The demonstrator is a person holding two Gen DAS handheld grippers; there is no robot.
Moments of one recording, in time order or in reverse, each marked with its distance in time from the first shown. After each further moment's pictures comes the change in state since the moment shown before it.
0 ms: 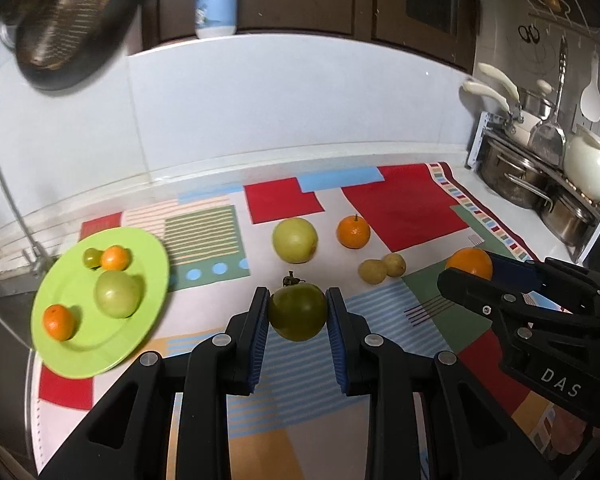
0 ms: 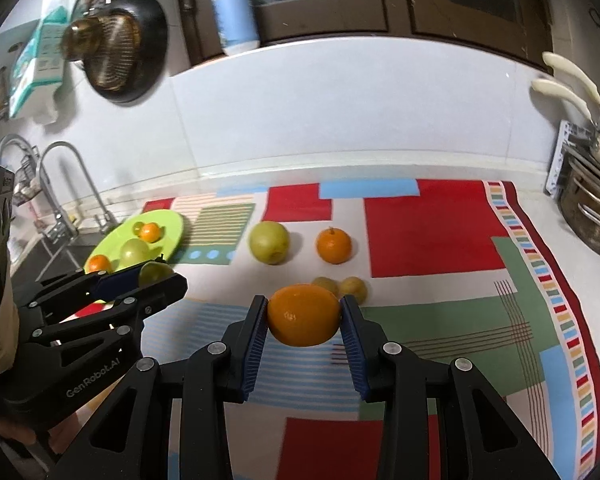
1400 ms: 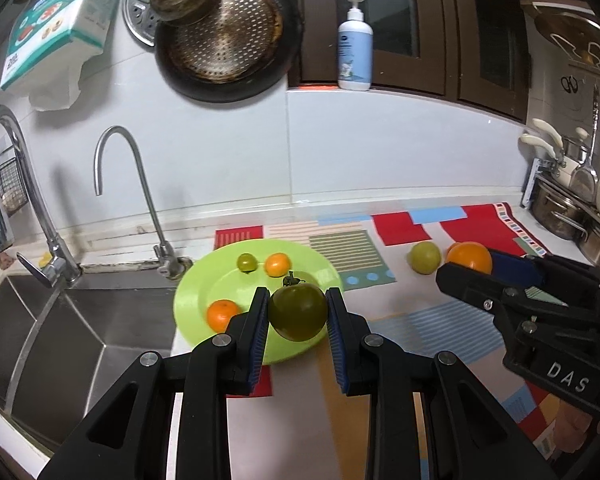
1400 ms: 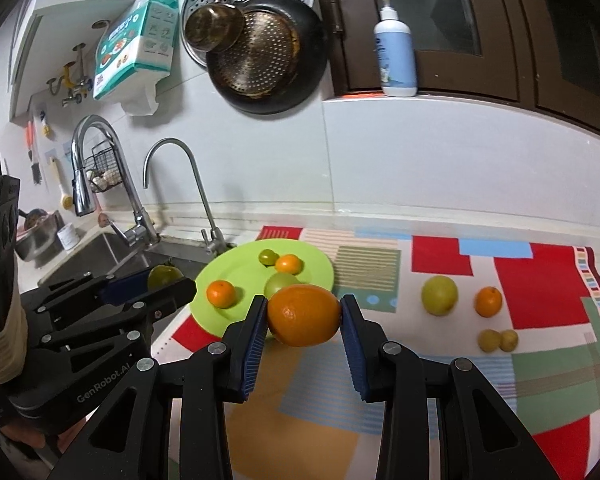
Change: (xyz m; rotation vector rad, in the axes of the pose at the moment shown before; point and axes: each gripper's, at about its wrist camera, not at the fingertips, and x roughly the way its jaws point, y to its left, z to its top) left arm -0.094 0.138 -0.024 -0.065 -0.123 0.180; right arm -0.008 0.163 0.019 -0.125 -0.116 0.179
